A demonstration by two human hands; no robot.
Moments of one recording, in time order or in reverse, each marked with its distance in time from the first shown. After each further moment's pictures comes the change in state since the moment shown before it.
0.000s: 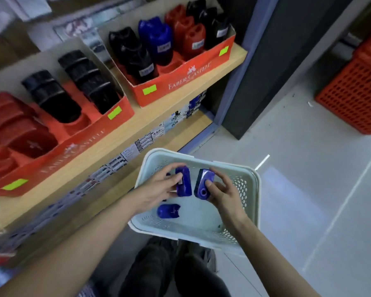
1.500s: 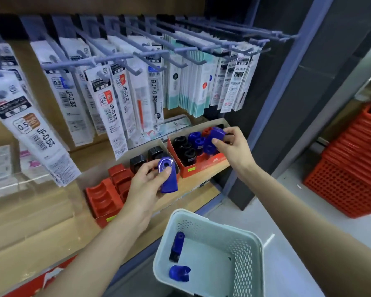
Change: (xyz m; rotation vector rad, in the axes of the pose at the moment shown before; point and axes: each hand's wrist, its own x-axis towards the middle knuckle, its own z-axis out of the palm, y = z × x) left_hand -0.152 0.150 0.008 -0.272 0.481 0.613; right_hand -0.010 -0.253 0.122 -0.428 -0.037 -0.589
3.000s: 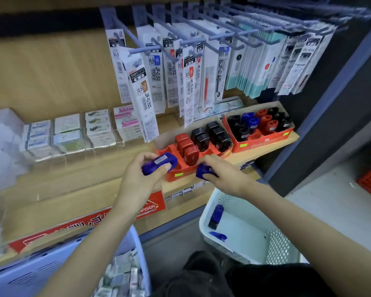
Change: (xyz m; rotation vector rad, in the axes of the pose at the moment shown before) left_hand -0.093 0.032 -0.119 0.537 0.284 0.219; right_hand -0.112 0.008 0.104 -0.724 -0.729 -0.330
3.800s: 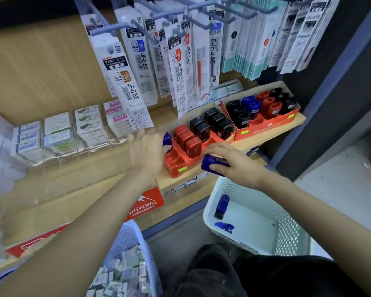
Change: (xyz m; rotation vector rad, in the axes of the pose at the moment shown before) left_hand 0.069 0.000 0.036 1.299 0.006 0.321; right_hand -0.012 0.020 -0.011 0.168 0.033 -0.008
